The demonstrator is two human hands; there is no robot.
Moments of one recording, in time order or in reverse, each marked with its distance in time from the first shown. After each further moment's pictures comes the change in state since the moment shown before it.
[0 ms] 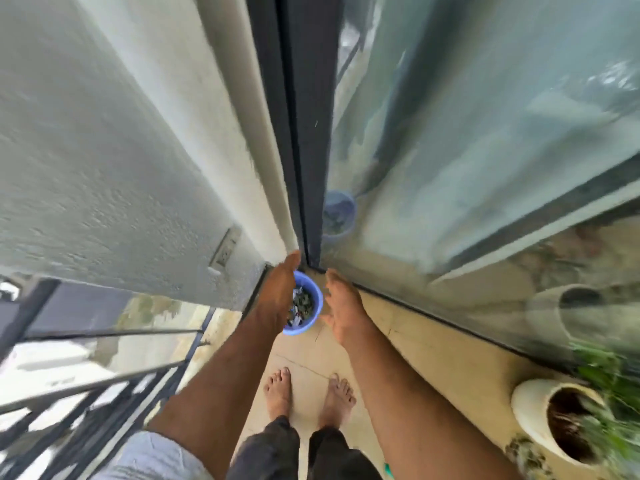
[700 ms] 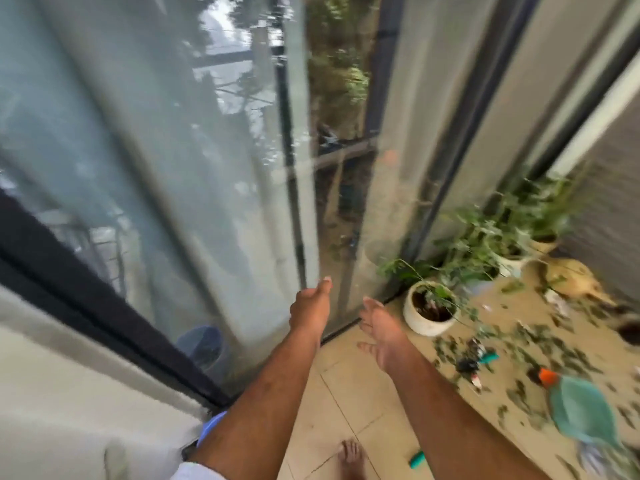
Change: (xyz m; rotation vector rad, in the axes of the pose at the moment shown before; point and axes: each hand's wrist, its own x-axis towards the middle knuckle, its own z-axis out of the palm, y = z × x) left_hand -0.198 -0.014 0.214 0.857 -0.443 0.425; right_hand -0.261 0.008 -0.204 0.623 0.593 -0.302
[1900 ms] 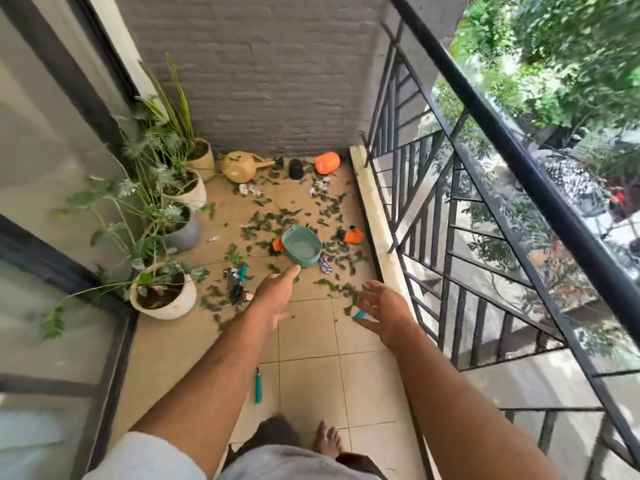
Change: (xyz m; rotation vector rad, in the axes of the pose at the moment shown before) left_hand -0.310 -0.101 0.536 0.645 -0.890 0.084; right_hand -0.229 0.195 -0.600 0.915 0.799 -0.033
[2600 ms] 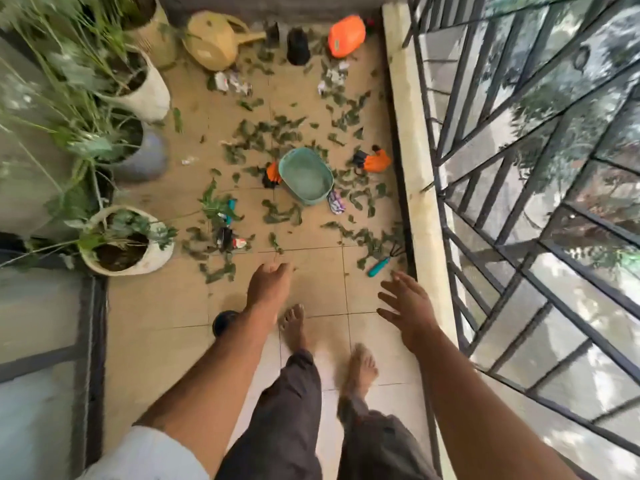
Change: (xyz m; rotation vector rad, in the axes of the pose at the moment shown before) left_hand 0.345 -0.092 0.036 0.235 0.159 -0.211; right_hand 0.284 0.020 0.002 -0.120 0.226 0.157
